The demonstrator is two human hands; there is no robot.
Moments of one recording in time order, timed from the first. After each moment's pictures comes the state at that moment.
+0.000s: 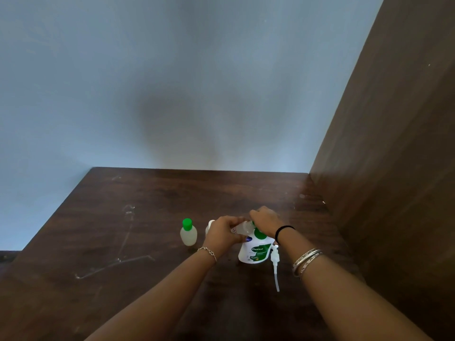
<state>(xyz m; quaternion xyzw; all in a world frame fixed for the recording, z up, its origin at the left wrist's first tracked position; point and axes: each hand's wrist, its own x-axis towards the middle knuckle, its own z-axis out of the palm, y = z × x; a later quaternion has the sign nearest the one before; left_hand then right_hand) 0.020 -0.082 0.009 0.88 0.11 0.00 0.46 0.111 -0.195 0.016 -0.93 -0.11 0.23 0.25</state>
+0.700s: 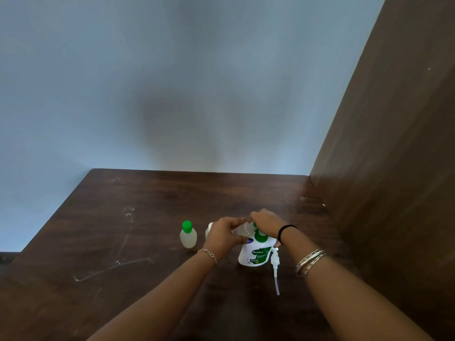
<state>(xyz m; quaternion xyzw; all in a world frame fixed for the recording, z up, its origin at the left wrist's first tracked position) 0.022 -0.082 0.009 0.88 0.11 0.00 0.47 0.115 -0.196 0.020 -0.93 -0.13 0.26 0.22</state>
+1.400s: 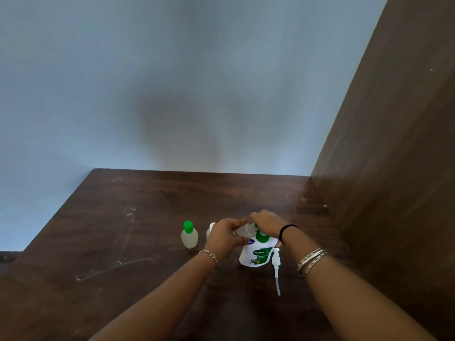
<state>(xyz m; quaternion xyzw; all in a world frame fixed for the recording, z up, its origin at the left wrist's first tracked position) 0.020 -0.082 0.011 0.88 0.10 0.00 0.47 0.117 -0.195 0.020 -0.93 -0.17 0.27 0.17</state>
